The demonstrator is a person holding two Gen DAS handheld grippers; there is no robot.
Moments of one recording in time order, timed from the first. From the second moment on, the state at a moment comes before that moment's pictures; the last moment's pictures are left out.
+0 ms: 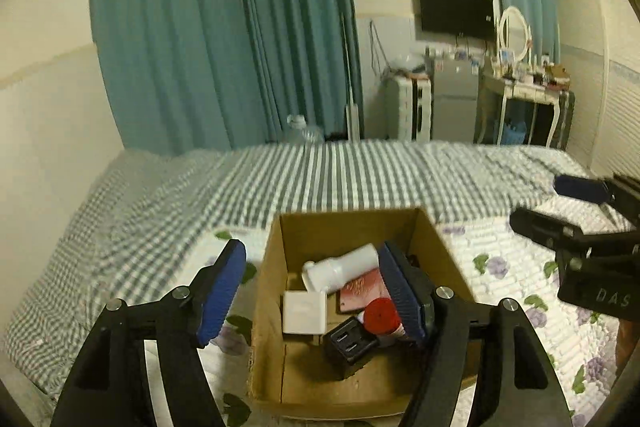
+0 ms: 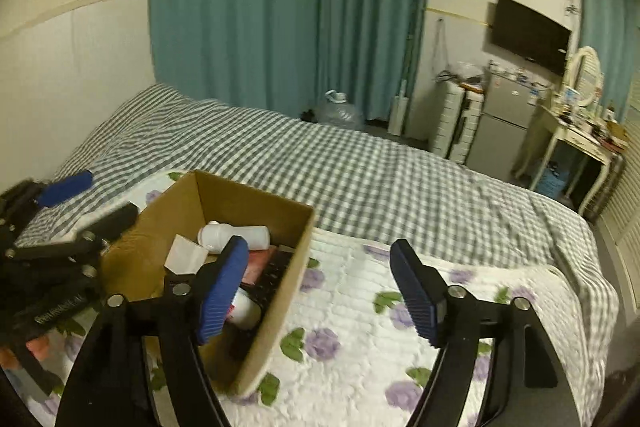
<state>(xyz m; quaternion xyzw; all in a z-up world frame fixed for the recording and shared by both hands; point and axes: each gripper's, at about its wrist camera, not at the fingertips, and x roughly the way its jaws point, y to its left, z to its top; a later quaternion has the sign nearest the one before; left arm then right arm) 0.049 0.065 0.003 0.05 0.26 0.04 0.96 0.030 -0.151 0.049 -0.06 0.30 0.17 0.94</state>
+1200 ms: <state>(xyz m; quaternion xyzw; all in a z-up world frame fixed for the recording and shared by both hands) -0.024 0.036 -0.020 0.03 0.18 0.05 0.98 -0.057 -0.191 0.037 0.00 0.23 0.10 0.97</state>
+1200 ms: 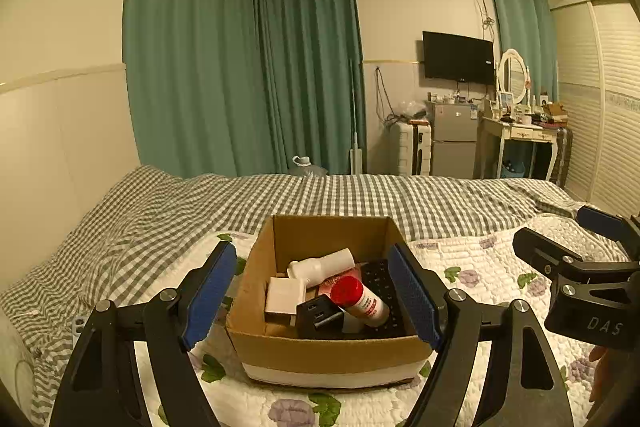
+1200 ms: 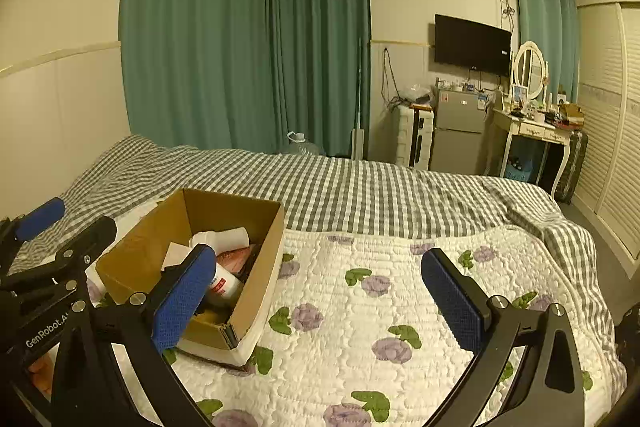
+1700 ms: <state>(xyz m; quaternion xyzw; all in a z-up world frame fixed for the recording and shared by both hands) -0.018 0.037 -0.028 0.03 0.20 0.04 0.98 -0.054 -0.194 0.034 0.00 0.23 0.10 0.97</state>
